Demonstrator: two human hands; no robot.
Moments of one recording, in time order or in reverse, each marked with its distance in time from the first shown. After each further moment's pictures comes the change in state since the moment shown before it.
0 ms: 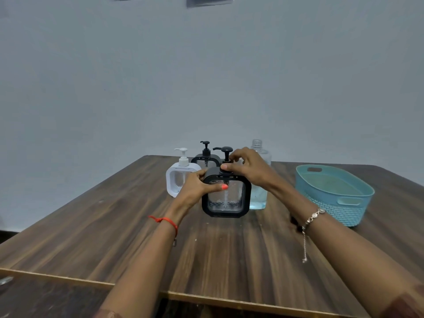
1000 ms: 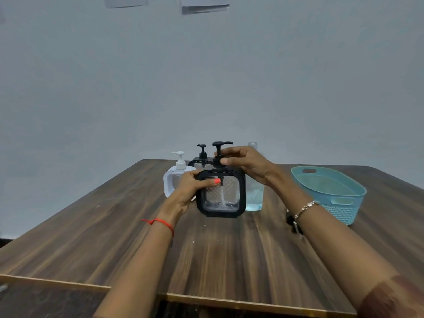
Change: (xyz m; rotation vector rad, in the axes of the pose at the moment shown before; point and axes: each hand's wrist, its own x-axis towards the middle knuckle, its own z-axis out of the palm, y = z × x) left_hand -0.010 0.025 0.000 -0.154 0.026 -0.090; right_hand 0.012 0.002 -0.014 0.540 -0.235 0.088
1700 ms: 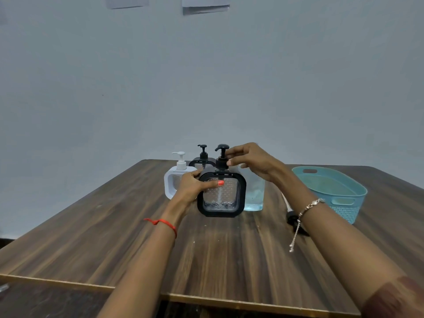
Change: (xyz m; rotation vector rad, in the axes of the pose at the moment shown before) left_hand 0.001 -0.001 0.007 0.118 0.139 -0.022; right_hand -0.004 -0.017 0.000 -0.228 0.161 0.143
